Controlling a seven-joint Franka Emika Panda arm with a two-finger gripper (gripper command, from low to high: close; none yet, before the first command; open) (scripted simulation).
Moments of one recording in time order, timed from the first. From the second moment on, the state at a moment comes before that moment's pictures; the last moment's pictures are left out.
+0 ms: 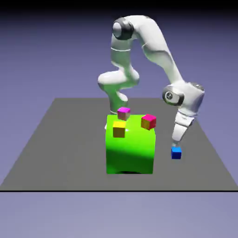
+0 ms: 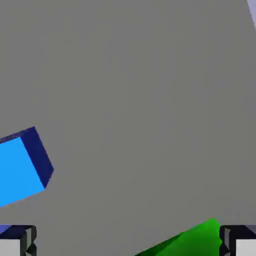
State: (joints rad) arm 0.50 0.23 0.30 -2.36 -0.39 2.30 0.57
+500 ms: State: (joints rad) arm 0.54 0.31 0.33 -2.27 -0.41 2.12 0.54
